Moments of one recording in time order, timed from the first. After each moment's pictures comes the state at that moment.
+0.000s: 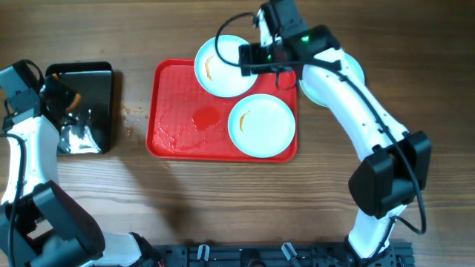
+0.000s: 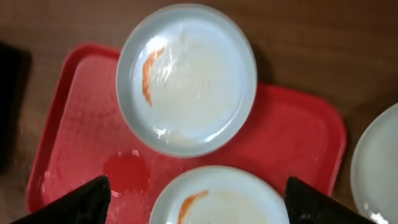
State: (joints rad) left arm 0.49 1.63 1.13 -0.34 0.04 -0.45; right arm 0.43 1.97 1.83 -0.86 -0.10 0.26
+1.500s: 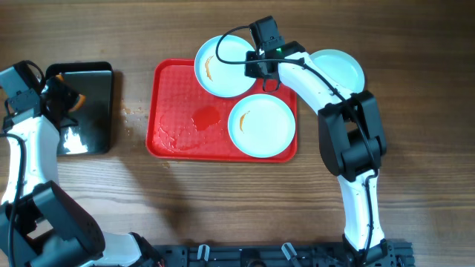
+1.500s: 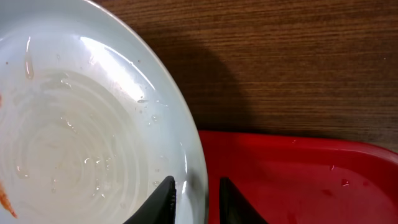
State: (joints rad) left arm 0.49 1.63 1.13 -0.37 0.08 -0.45; right arm 0.42 2.31 1.80 -0.56 0.03 0.44
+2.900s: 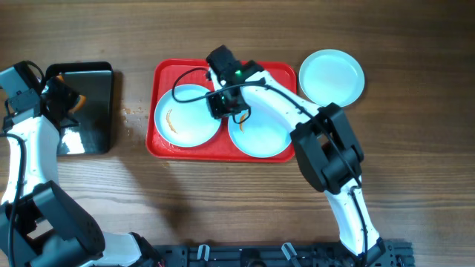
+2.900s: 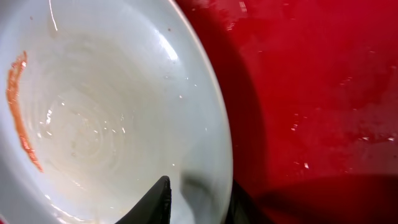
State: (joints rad) left arm 0.49 1.63 1.13 -0.37 0.08 -0.45; right arm 0.65 2.31 1.80 -0.77 -0.22 0.31
